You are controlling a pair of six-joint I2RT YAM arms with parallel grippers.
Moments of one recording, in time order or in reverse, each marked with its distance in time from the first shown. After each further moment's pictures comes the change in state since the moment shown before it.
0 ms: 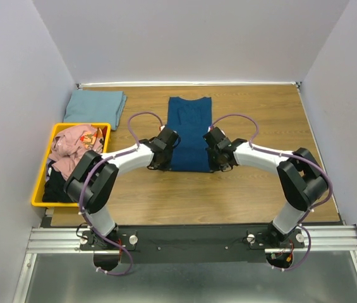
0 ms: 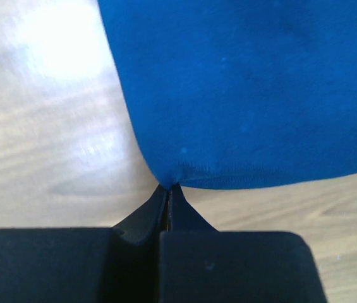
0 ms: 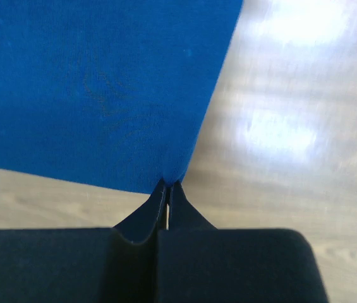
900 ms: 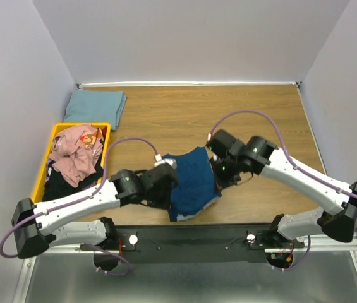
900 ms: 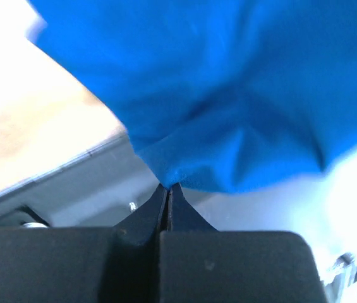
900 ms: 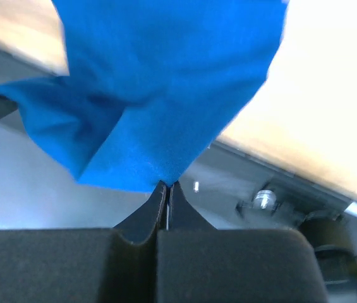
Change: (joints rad) left arm -0.565 -0.637 -0.156 -0.438 0.104 -0.520; right arm 0.333 -0.412 0.240 -0.774 -0.180 0.192
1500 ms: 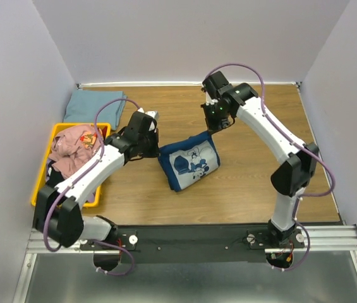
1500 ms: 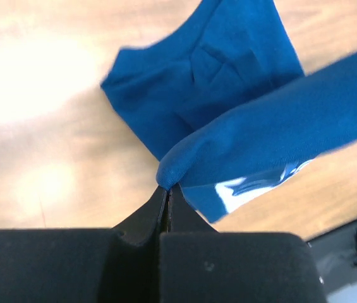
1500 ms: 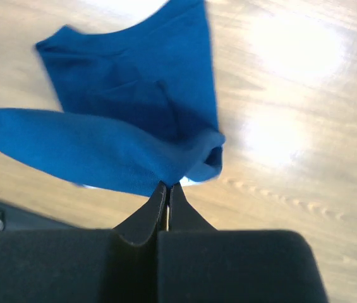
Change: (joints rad) left arm 0.679 0.222 0.184 0.265 0.088 0.475; right arm -0.383 0.550 0.704 -0.012 0.042 -0.354
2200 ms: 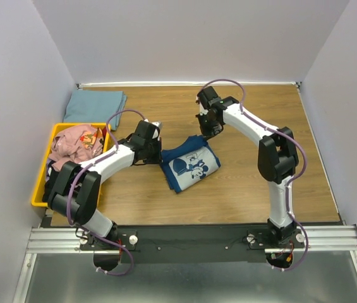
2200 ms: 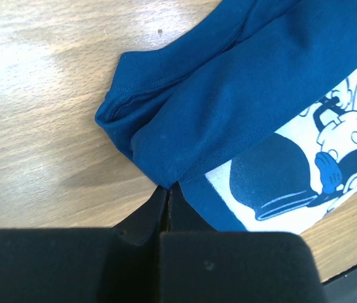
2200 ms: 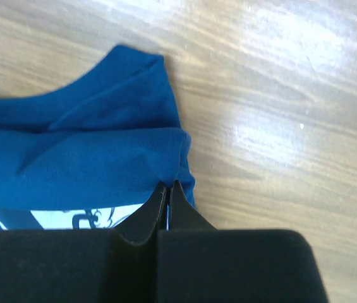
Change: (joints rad) left arm 0.066 0.245 -0.129 0.282 0.096 0.033; right arm -0.082 0.242 -0.170 0.338 -0.026 -0.084
